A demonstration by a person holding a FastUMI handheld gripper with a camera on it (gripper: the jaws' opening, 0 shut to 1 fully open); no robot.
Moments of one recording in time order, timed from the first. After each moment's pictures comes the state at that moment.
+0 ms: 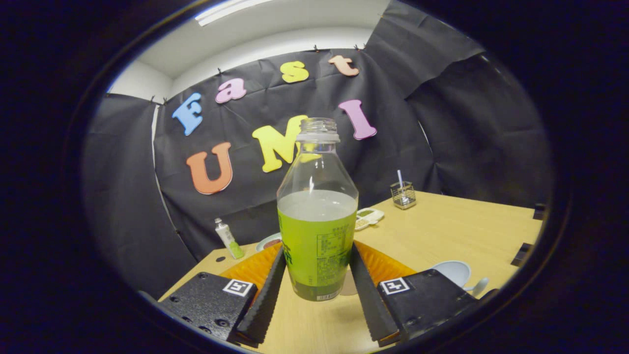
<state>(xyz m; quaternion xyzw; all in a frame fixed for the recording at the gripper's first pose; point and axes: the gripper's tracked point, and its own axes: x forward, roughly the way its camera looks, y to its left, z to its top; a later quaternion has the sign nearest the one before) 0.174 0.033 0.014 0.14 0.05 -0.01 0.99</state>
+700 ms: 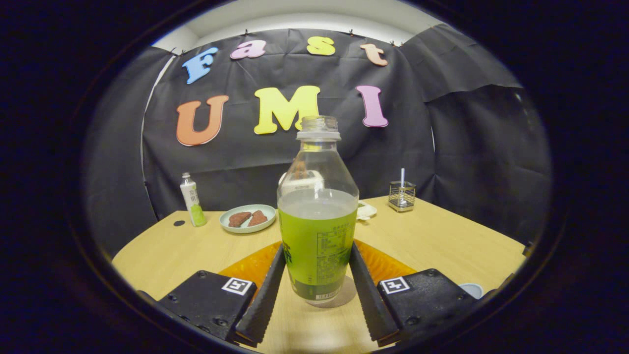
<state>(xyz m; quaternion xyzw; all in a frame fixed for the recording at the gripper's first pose) 0.261 0.027 -0.037 0.03 0.12 -0.05 0.99</state>
